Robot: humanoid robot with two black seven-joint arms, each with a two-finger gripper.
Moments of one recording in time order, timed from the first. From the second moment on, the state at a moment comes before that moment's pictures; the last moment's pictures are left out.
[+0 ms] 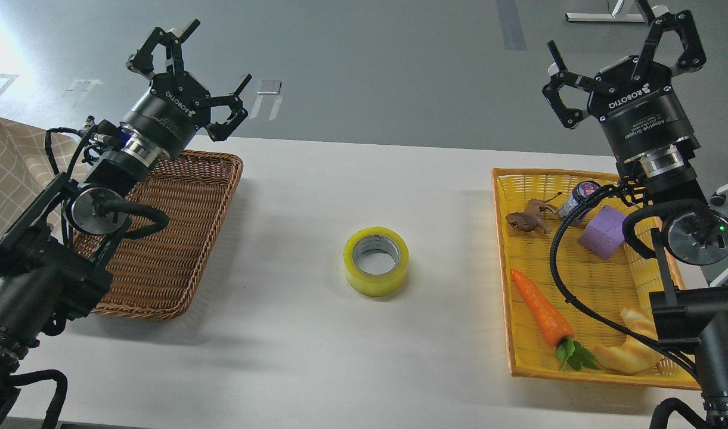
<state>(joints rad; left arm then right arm) -0.54 0.38 -1.21 -1.05 0.29 -0.49 -0.09 0.47 -0.06 1.59 1.25 -0.28 0.49 -0.16</state>
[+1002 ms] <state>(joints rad) -0.66 0.47 -1.19 -1.36 1.18 -0.49 0.03 0.46 -0.06 1.59 1.24 -0.28 0.49 -0.16</state>
